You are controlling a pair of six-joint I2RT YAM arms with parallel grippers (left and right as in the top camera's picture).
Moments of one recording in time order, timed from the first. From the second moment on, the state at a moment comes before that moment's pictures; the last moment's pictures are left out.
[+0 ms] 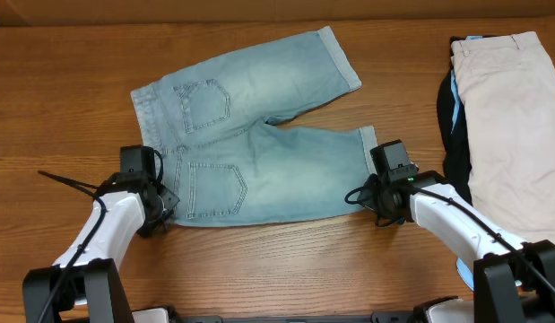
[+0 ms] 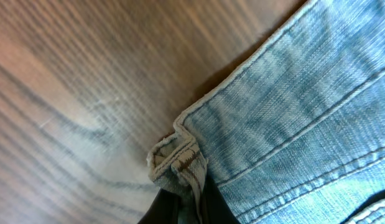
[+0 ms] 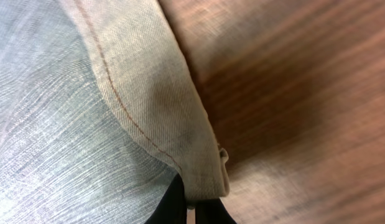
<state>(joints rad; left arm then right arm) 0.12 1.50 0.71 -0.63 -0.12 -0.77 0.27 1.52 0.73 -0.56 0.02 0.80</state>
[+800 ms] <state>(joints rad) 0.11 1.37 1.40 -1.61 -0.02 -0.52 0.19 1.11 1.36 -1.28 -0.01 0.65</state>
